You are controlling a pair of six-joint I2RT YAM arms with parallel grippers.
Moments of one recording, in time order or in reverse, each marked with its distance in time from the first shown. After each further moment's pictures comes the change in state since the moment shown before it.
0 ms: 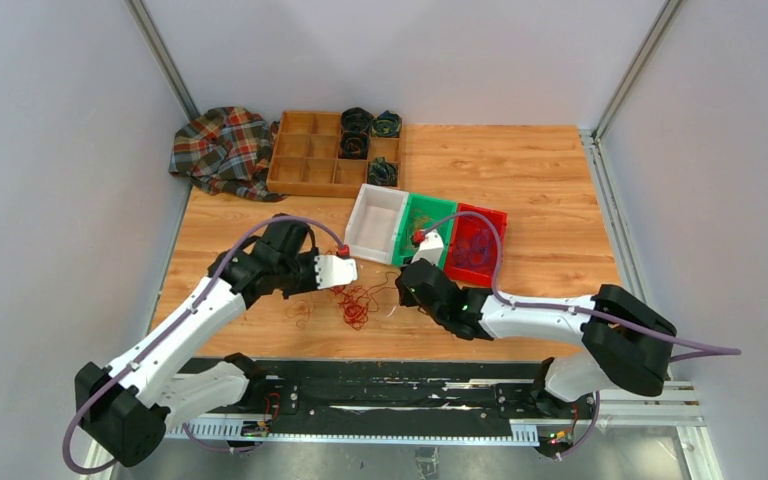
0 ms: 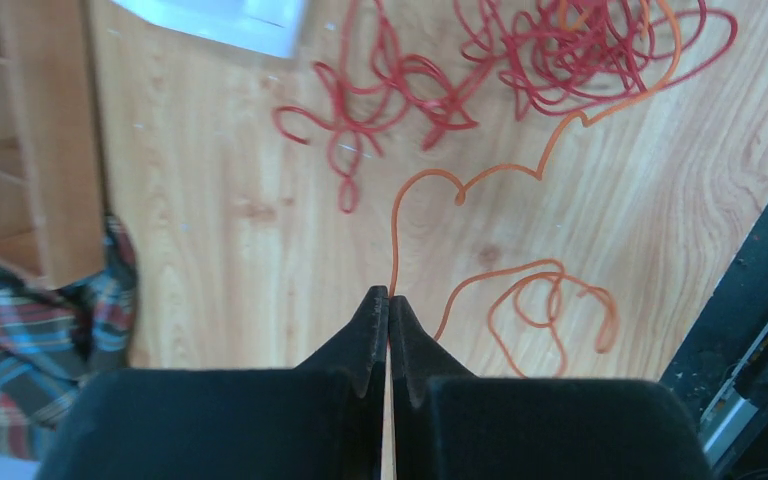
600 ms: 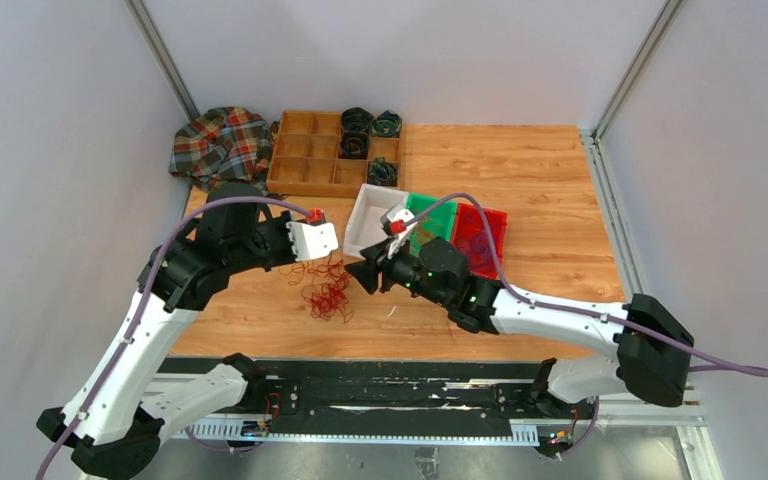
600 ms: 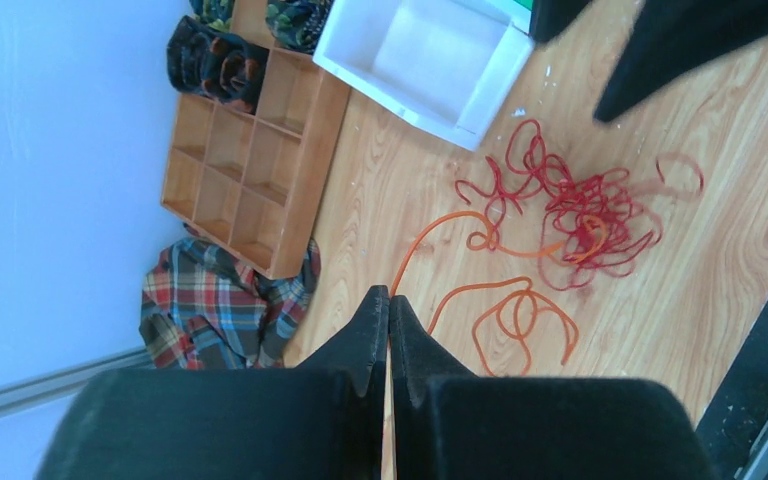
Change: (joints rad) left arm 0.000 -0.080 0.462 -0.192 0.031 -0.017; right arm 0.008 -0.127 0.109 0.192 -0.357 -0.404
